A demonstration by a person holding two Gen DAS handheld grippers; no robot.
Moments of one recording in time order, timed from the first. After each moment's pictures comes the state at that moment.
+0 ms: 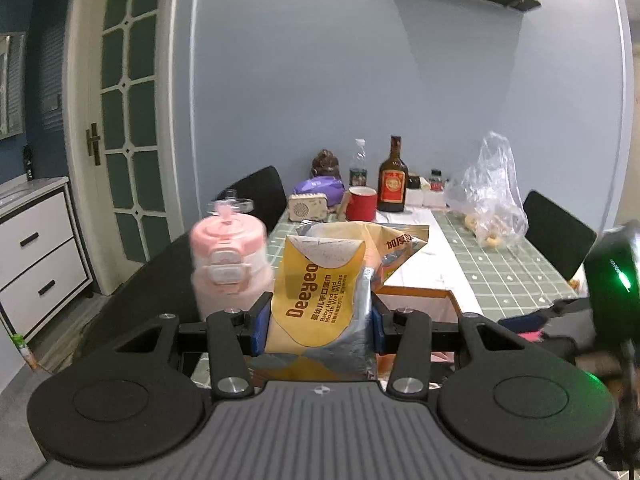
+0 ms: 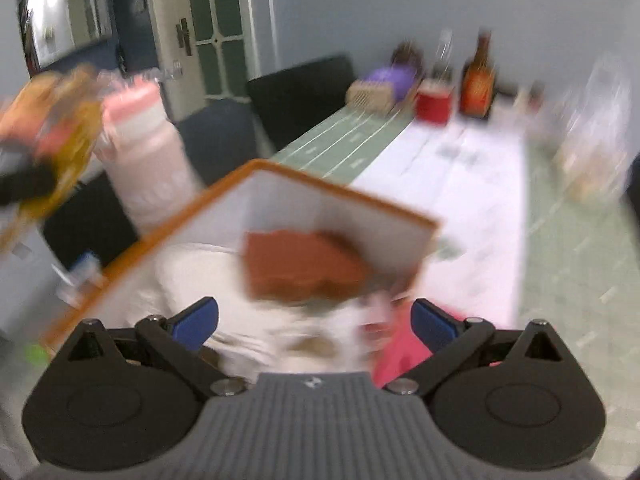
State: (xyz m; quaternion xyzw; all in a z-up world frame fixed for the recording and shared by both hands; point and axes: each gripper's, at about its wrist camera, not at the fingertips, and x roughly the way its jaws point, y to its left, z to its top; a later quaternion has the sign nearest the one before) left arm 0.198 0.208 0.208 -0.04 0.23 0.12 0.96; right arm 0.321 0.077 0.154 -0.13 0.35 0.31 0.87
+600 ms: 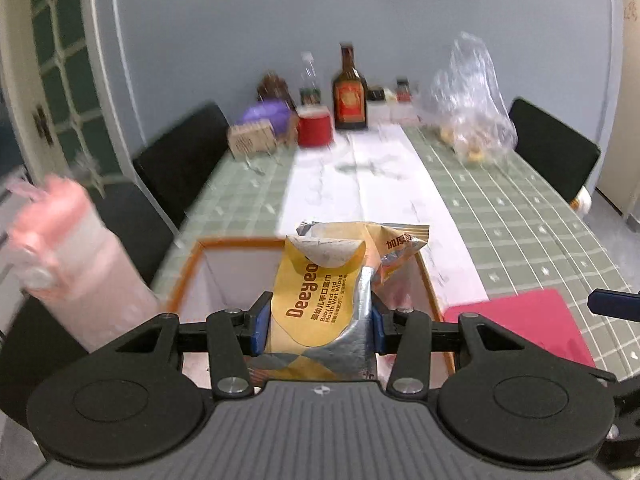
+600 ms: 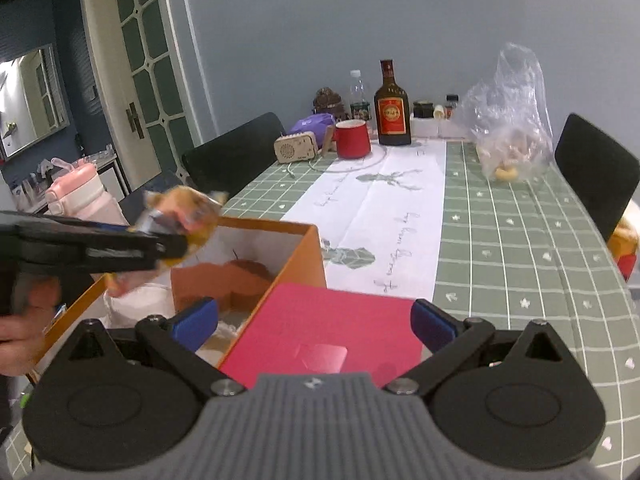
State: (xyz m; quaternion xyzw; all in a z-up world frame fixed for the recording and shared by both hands) left arm 0.319 0.150 0.150 -0.01 0.36 0.08 0.93; right arm 0.328 -0.027 0.146 0.01 0.33 0.27 0.91
